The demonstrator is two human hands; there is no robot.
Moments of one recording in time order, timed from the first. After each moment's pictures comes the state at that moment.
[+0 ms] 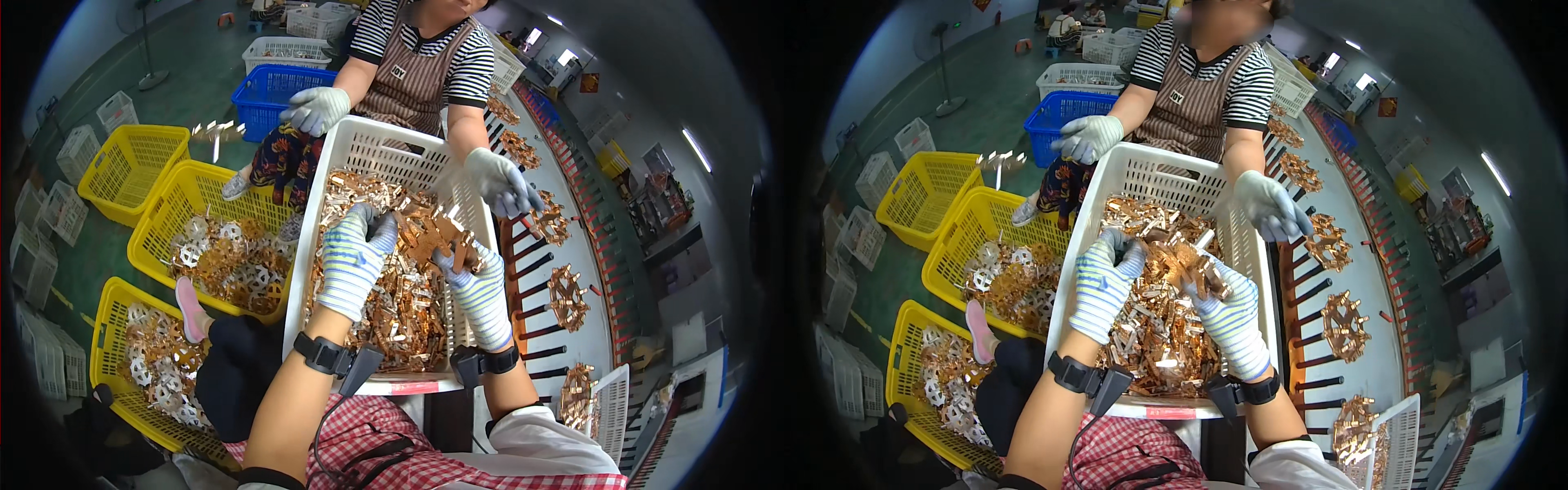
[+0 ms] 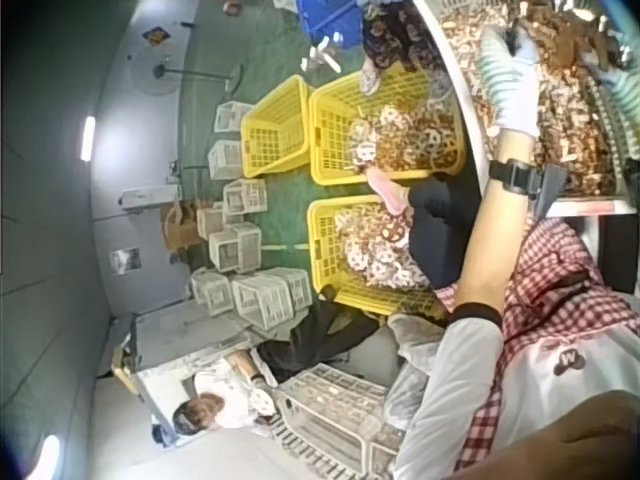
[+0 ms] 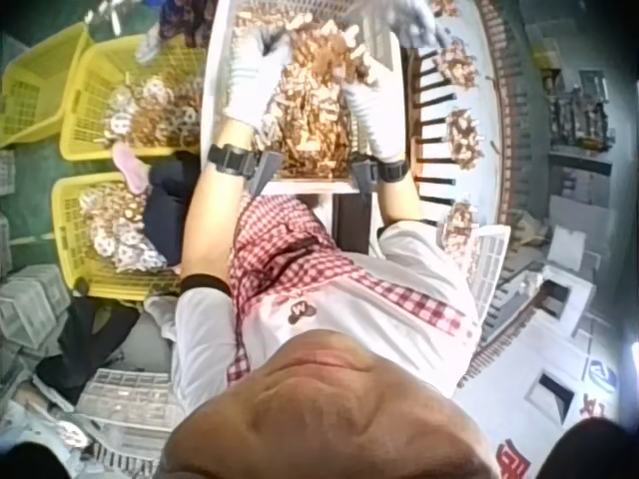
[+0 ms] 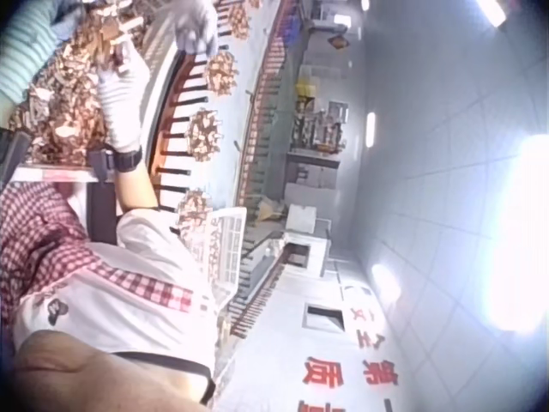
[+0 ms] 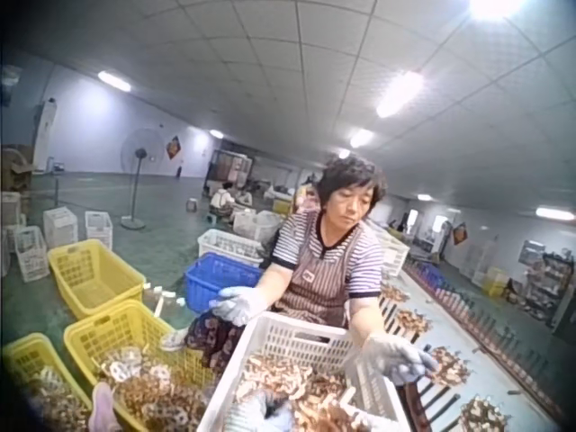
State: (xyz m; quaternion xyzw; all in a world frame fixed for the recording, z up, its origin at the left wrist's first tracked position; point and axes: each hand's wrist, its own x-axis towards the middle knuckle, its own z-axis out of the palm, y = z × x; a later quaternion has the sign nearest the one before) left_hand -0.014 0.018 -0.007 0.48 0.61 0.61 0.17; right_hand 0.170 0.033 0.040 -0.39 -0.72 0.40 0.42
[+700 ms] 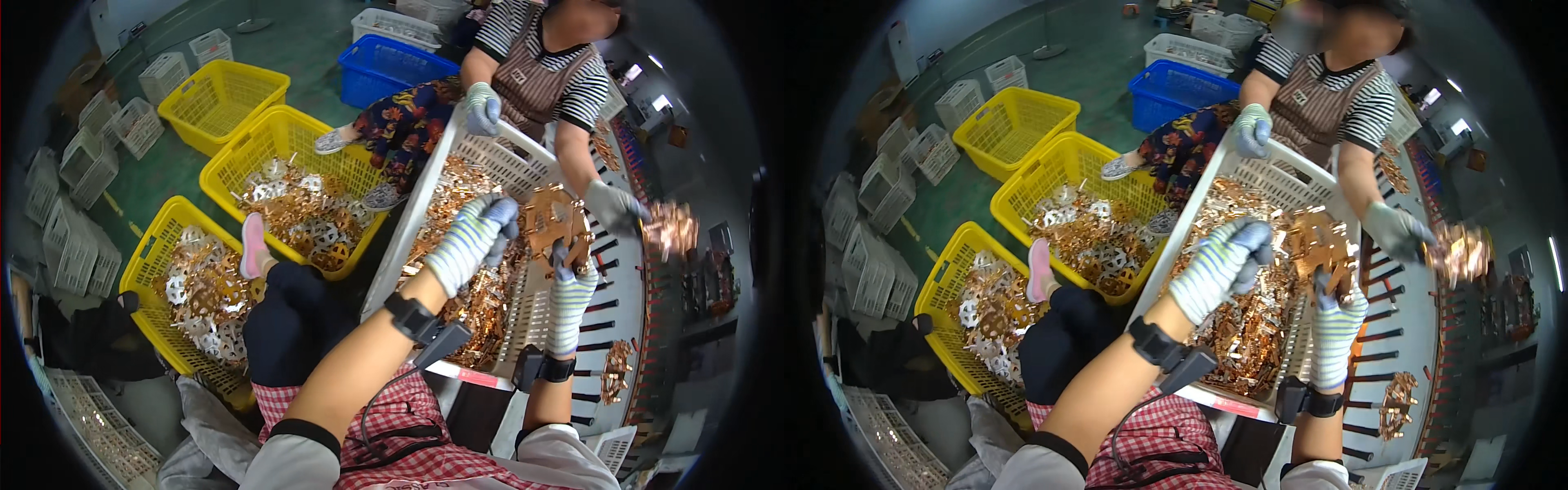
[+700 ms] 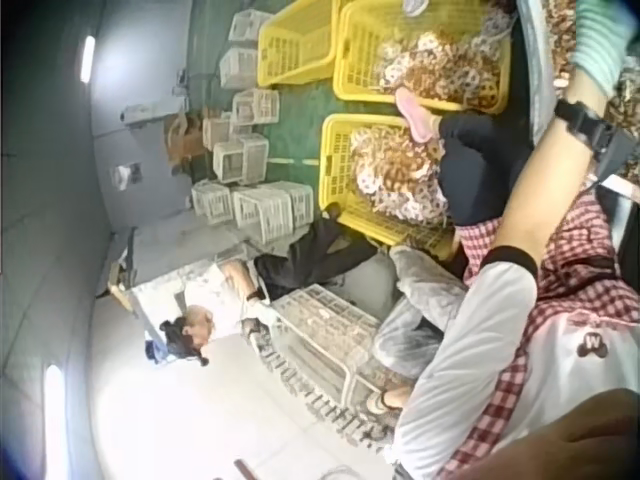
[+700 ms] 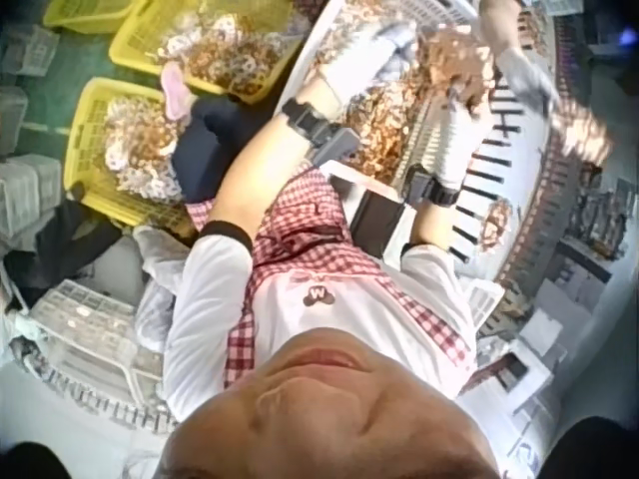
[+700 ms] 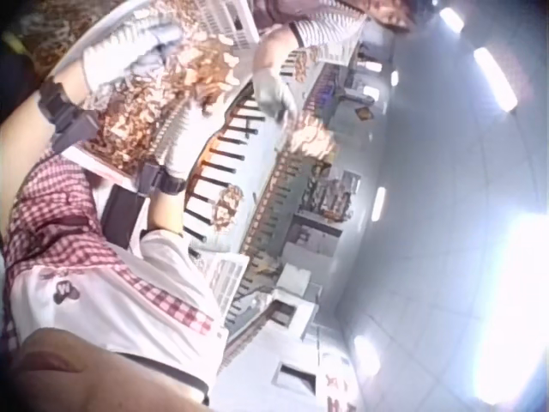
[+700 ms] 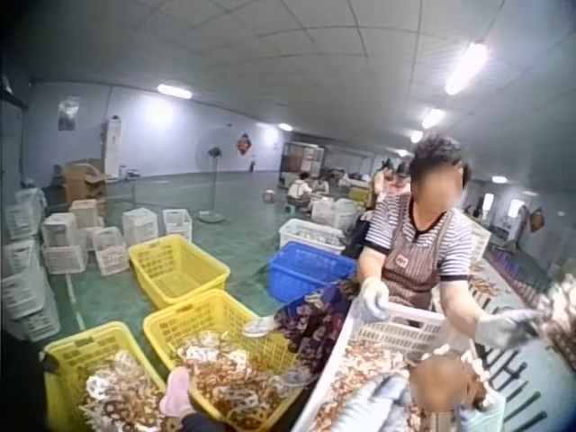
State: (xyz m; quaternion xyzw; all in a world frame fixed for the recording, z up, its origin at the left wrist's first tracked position) left_hand -0.019 -0.006 0.008 0.22 0.26 0.70 0.63; right_hand 0.187 0.055 0.009 -0.40 -0.69 0.36 0.48
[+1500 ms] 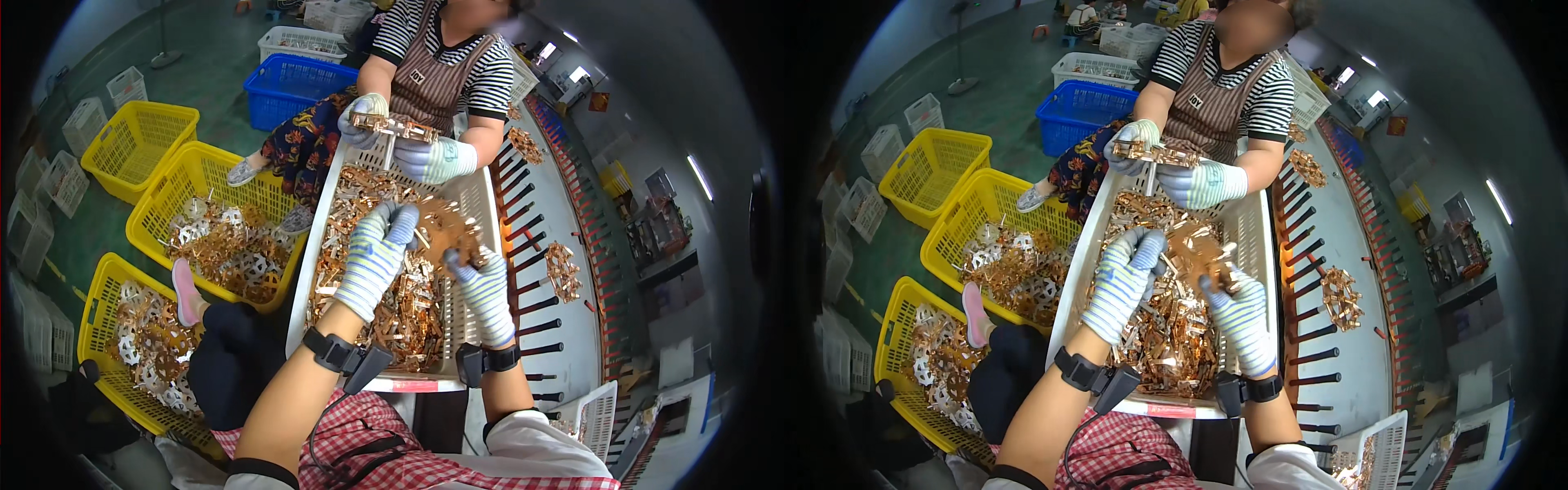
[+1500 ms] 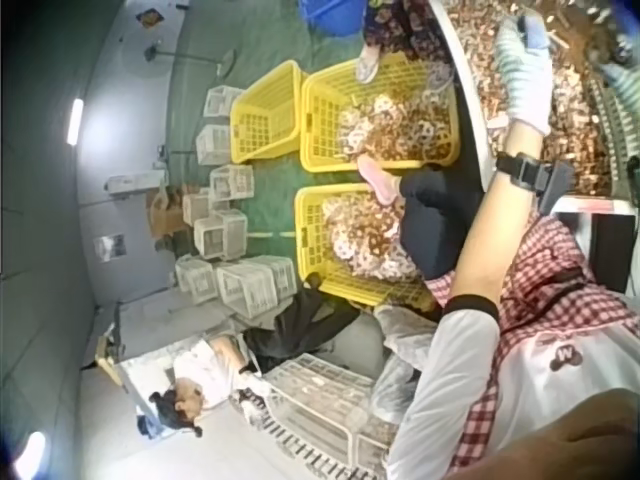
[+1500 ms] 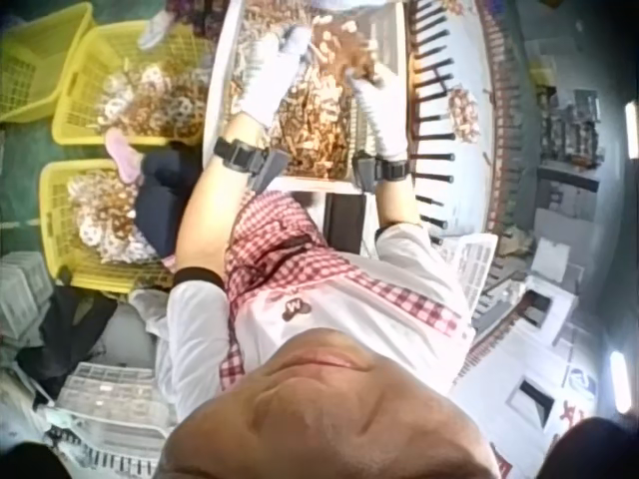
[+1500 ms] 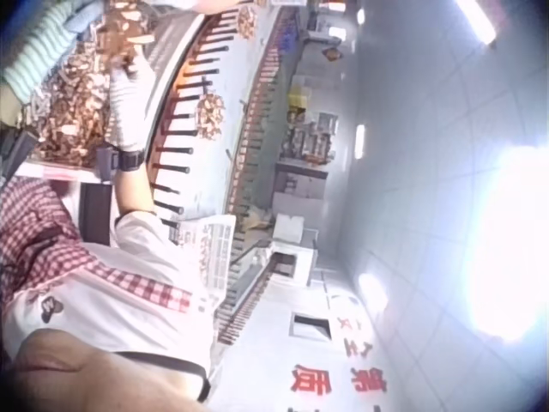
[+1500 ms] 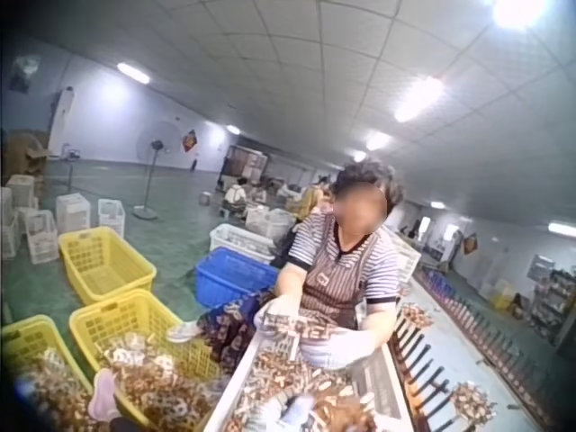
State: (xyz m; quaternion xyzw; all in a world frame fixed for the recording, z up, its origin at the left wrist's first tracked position) left_hand -0.006 0.008 0.018 0.29 0.41 0.70 0.50; right_hand 0.181 0.052 0.019 -0.41 -0.74 0.38 0.37
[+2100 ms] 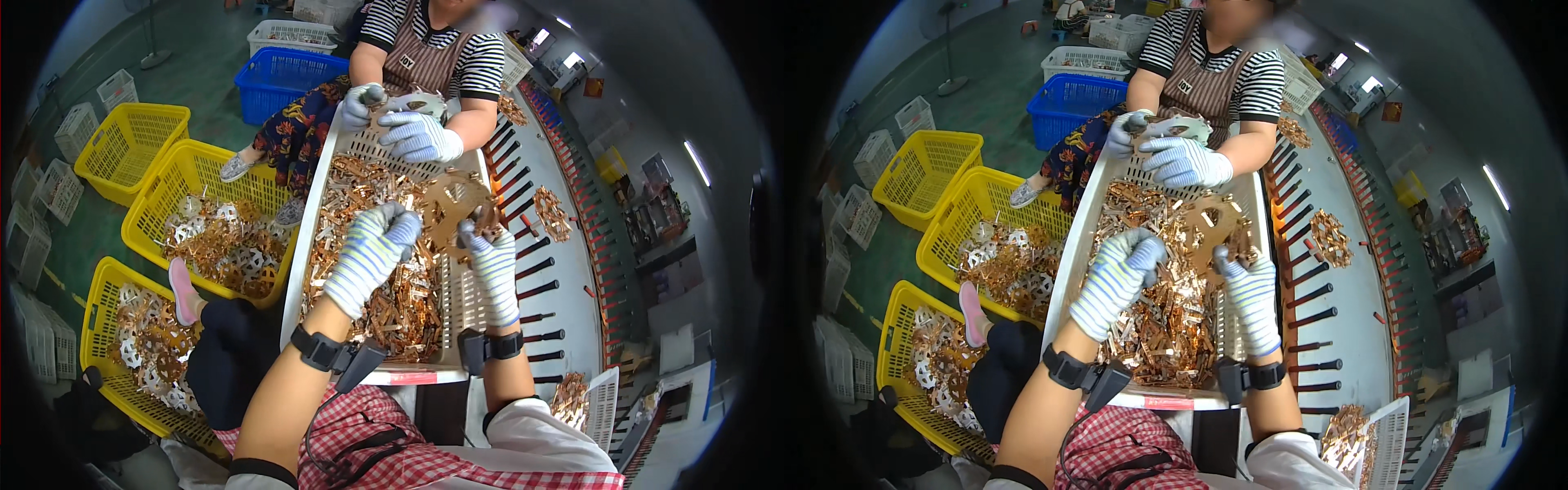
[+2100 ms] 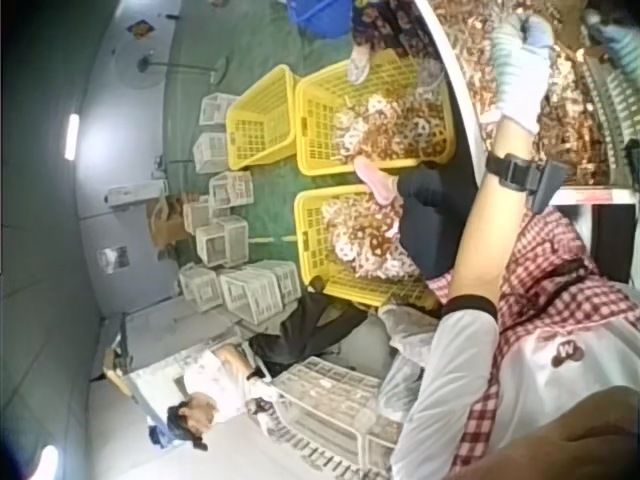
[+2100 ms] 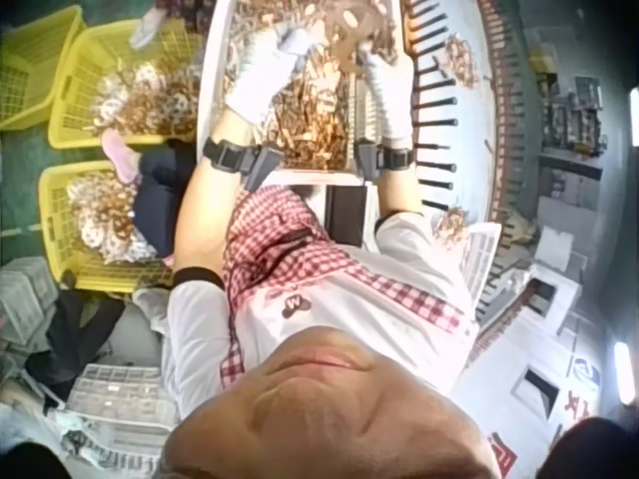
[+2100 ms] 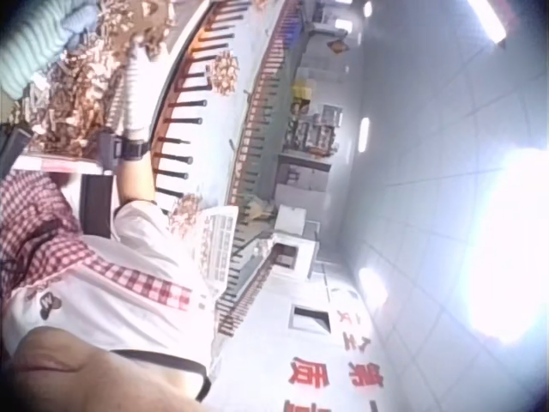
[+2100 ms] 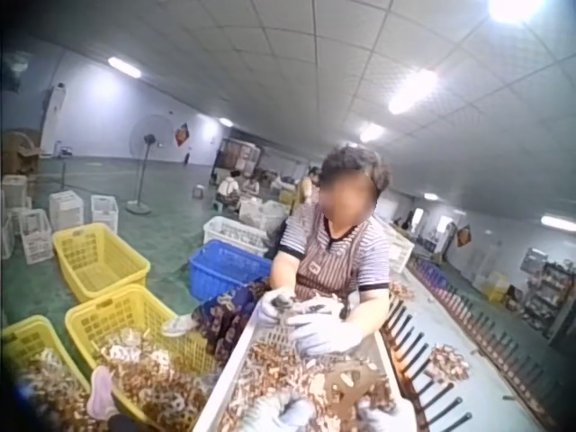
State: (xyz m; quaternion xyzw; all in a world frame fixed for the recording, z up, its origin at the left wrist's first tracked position) left_hand -0.004 0.005 0.007 0.37 0.40 0.65 0.53; right_hand 0.182 0.063 0.033 -0.43 -0.64 0.46 0.45
